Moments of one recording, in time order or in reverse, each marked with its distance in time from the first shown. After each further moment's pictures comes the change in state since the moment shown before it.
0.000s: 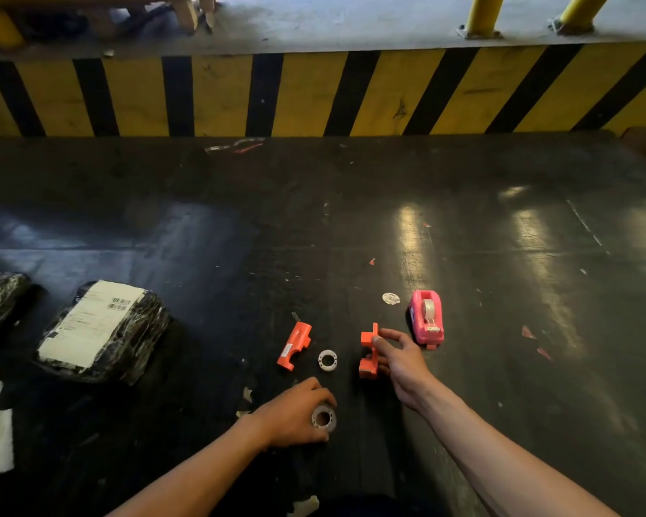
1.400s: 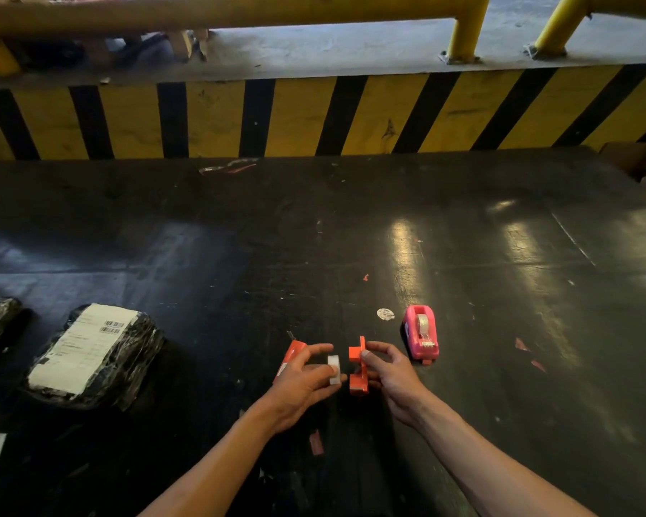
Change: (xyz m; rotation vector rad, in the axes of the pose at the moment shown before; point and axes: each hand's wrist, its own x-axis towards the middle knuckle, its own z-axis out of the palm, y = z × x) left_hand 0.019 0.033 -0.039 -1.473 0.255 -0.161; right_hand -0.017 -0.013 0.007 0.002 -0.126 -0.002
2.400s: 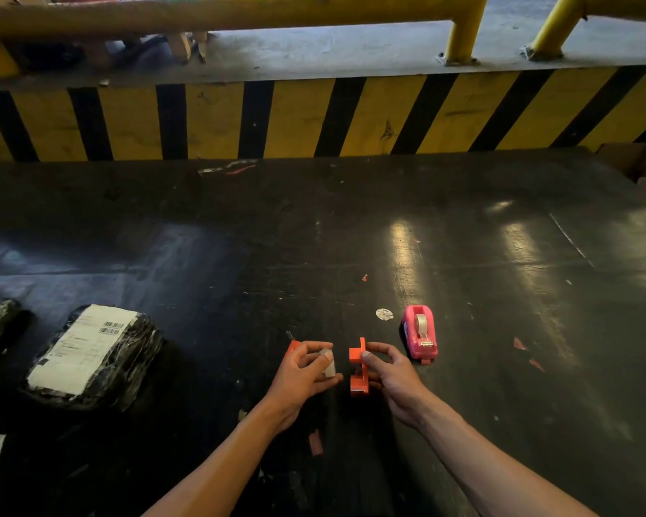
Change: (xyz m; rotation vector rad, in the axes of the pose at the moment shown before) left_hand 0.000 0.001 0.007 0.045 0.082 0.109; right_hand -0.004 -0.002 -0.005 -0.066 -0.003 -0.004
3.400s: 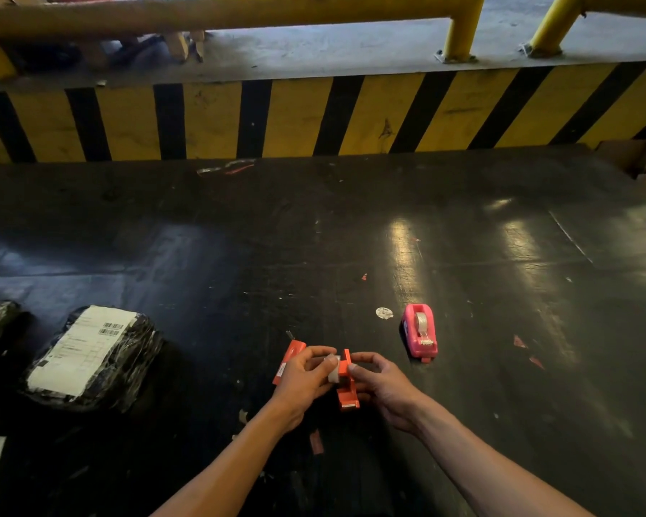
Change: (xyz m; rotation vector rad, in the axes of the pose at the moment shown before) left_hand 0.004 -0.009 0.003 0.103 0.030 0.023; right_hand -0.007 0.005 0.006 -0.007 -0.219 0.083
